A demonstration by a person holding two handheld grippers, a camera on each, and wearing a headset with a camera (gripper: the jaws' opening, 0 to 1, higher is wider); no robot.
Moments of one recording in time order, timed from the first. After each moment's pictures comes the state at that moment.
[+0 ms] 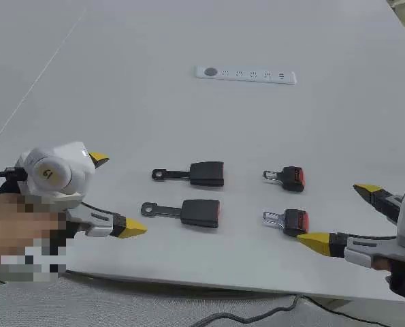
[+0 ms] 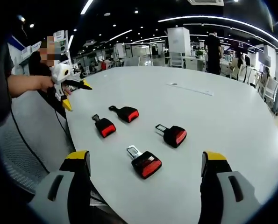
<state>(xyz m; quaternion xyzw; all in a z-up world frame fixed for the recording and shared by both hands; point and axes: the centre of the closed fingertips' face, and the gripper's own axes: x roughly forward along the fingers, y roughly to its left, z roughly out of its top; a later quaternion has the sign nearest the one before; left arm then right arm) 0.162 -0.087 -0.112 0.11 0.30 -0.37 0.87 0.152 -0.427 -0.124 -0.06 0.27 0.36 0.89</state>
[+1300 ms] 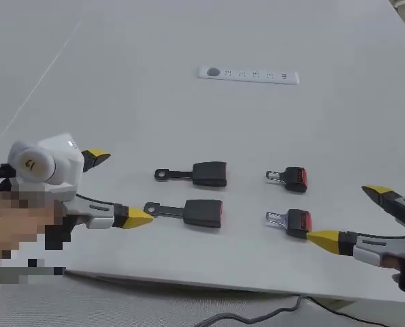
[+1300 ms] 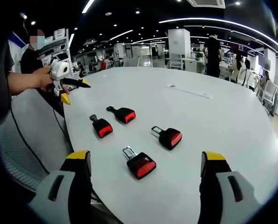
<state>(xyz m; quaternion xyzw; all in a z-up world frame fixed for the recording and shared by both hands) 0.161 -0.091 -0.106 0.11 0.29 -0.38 0.87 0.157 -0.432 -0.117 -0.06 0.27 0.35 0.89</state>
